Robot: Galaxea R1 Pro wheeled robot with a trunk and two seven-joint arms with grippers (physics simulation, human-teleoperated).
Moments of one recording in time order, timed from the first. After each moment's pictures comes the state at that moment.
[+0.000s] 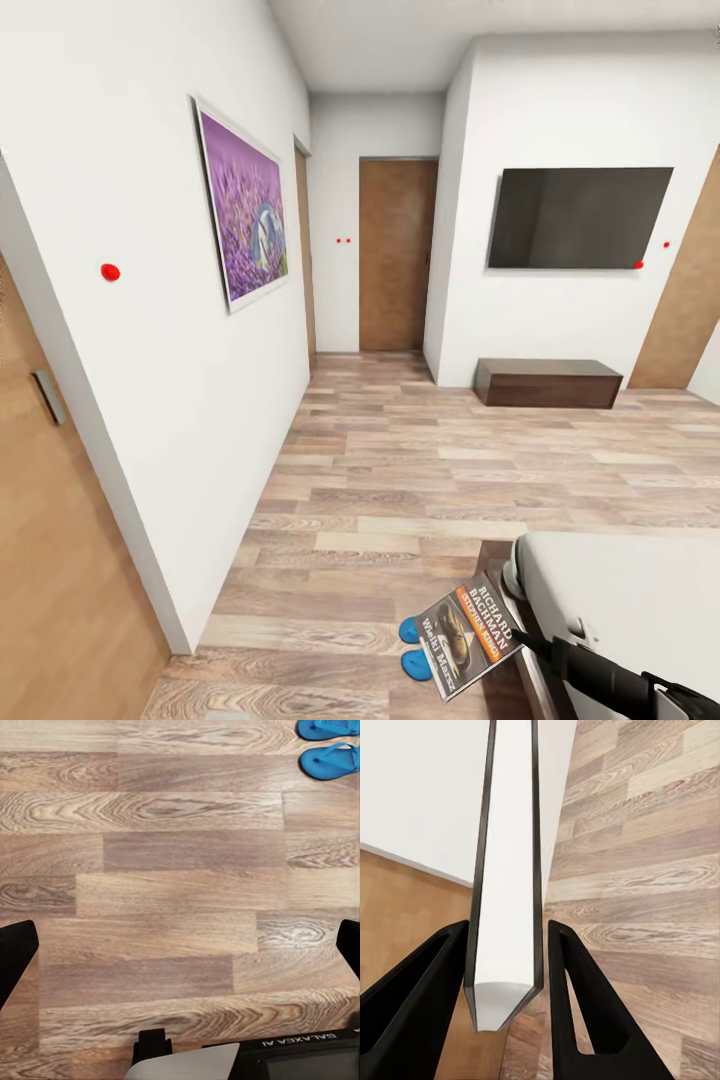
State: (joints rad) left arm -0.42 0.04 -0.39 -0.02 0.37 -0.11 -0.13; right arm -0.58 -0.37 0.38 -0.01 -0.80 0.10 1.13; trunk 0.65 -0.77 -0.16
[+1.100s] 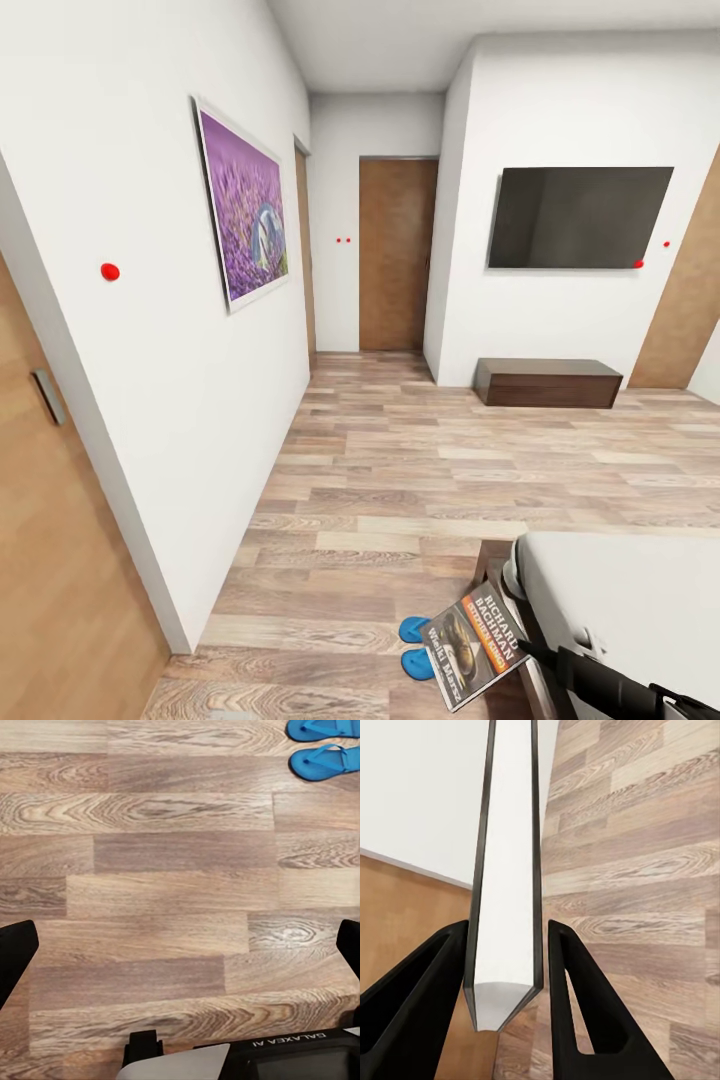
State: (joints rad) left arm -0.42 0.02 -0.39 -0.02 0.37 -0.11 -0.14; right arm -0.58 -0.37 0.38 0.03 -0.81 0.08 1.12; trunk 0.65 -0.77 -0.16
